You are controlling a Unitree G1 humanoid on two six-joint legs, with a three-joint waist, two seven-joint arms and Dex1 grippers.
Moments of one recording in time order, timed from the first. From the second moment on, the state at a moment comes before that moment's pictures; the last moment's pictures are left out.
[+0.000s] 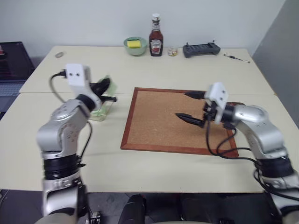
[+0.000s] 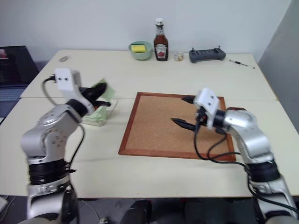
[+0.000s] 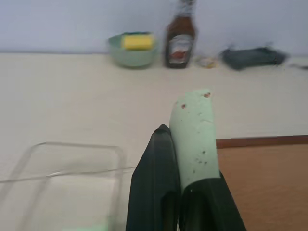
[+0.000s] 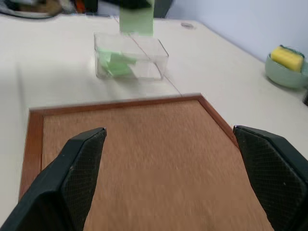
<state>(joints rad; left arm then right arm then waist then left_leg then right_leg) -0.55 0.54 0.28 -0.13 -0.42 0.77 -0.21 -0.61 -0.50 0.16 -0.14 0.33 0.39 0.91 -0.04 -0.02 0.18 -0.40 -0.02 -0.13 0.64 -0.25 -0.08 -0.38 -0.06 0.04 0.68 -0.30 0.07</state>
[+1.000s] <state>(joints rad) -0.53 0.59 0.22 0.05 -0.21 0.55 -0.26 -0.65 -0.44 0.21 -0.09 0.30 0.39 0.93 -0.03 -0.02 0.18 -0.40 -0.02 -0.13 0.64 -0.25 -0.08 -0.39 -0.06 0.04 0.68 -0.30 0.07</state>
